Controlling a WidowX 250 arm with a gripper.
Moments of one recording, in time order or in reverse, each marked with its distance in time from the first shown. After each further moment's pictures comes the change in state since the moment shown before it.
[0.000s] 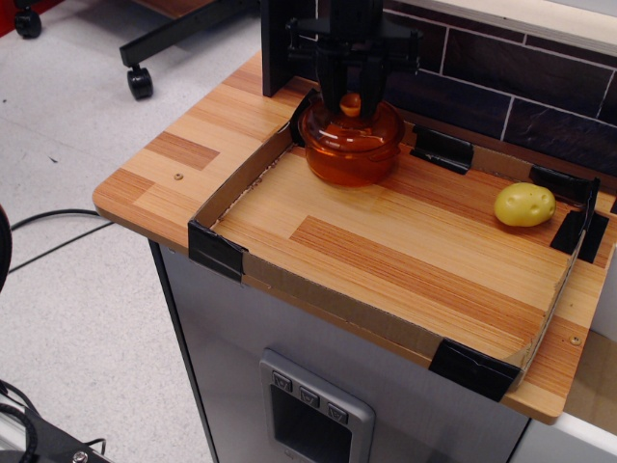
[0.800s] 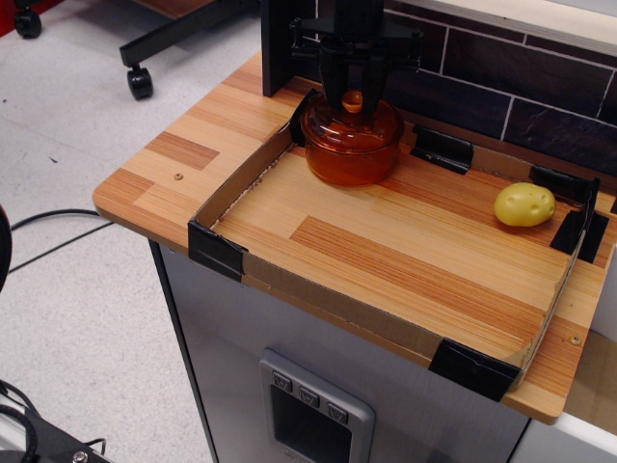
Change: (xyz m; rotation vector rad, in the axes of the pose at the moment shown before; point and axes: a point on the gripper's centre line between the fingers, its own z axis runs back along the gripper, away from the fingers) arm 0.013 0.001 -0.001 0.020 -0.026 0.028
